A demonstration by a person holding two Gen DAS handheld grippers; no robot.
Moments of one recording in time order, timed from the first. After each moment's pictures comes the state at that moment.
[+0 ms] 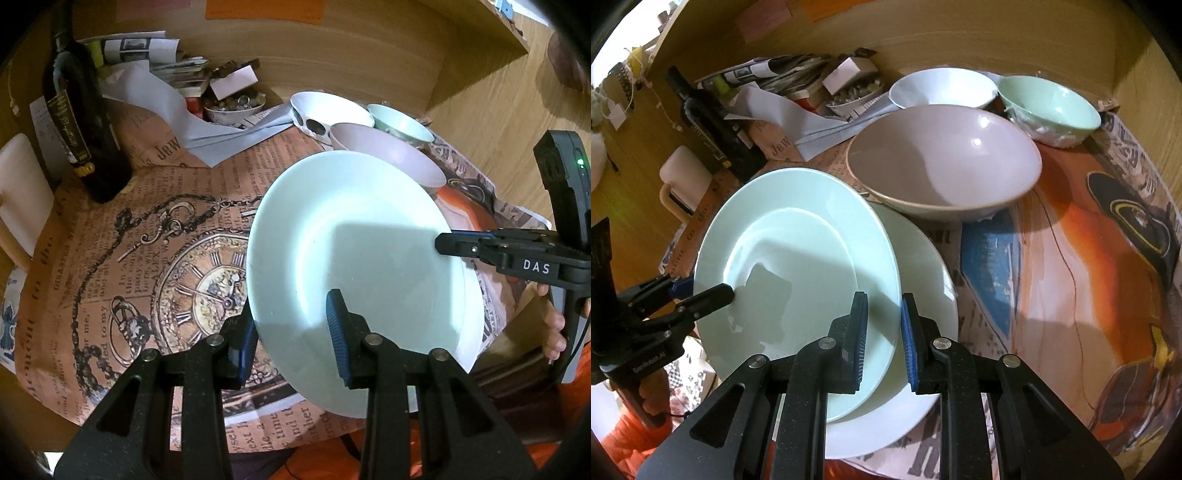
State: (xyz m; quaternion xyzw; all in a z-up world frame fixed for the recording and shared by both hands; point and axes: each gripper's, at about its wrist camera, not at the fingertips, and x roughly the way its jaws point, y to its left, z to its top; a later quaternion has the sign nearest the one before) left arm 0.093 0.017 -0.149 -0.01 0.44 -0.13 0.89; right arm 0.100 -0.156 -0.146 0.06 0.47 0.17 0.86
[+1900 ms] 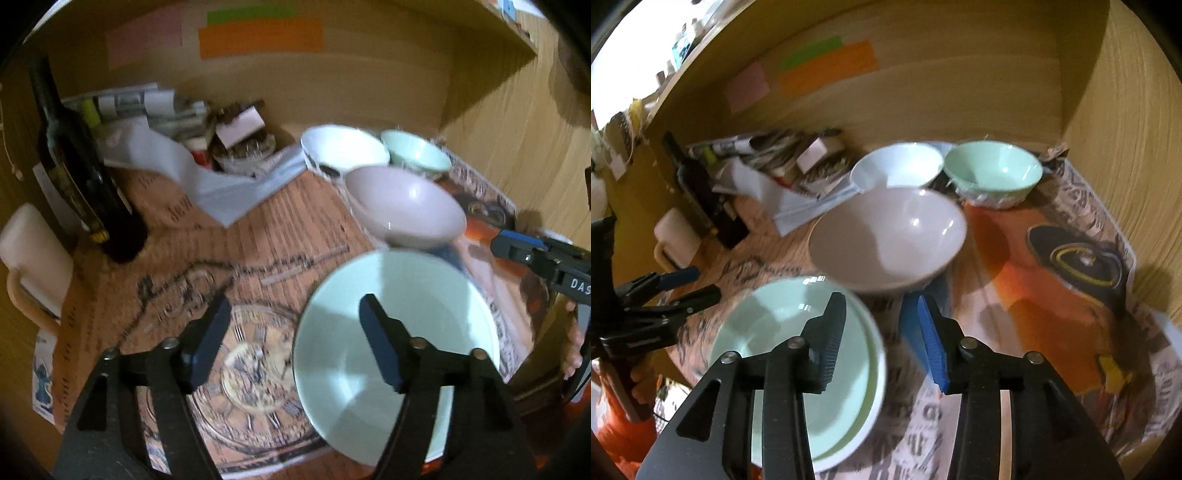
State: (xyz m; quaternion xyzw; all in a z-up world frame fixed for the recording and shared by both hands) left arm 0.134 0.007 -0.113 0.04 0.40 -0.09 0.91; right arm 0.094 -0.198 -0.109 0.08 0.36 0.12 0.92
